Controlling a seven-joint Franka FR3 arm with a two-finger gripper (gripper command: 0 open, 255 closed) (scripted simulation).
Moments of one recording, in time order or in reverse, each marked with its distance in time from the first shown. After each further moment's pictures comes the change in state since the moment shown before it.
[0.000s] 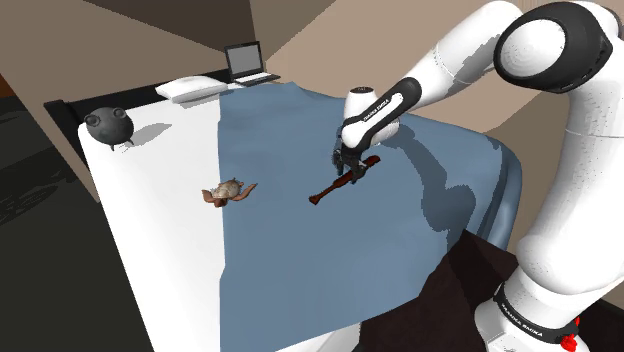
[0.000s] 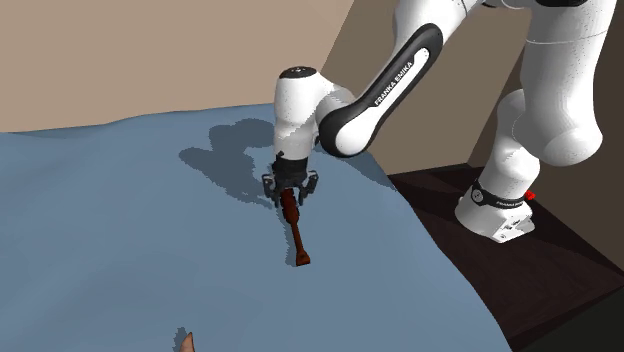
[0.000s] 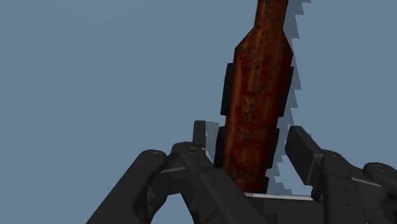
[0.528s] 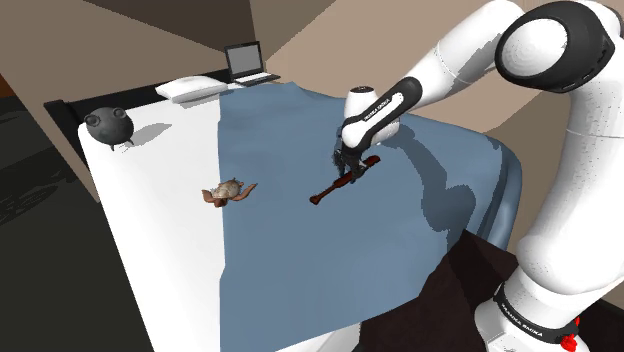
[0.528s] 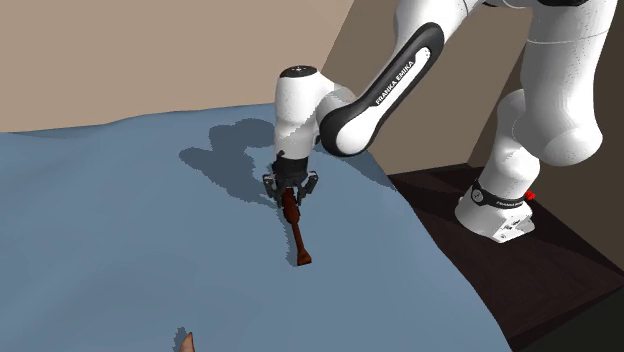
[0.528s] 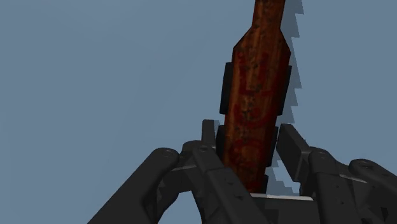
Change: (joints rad) arm 0.001 -0.006 -0.001 -0.004 -0.001 -0.001 0.003
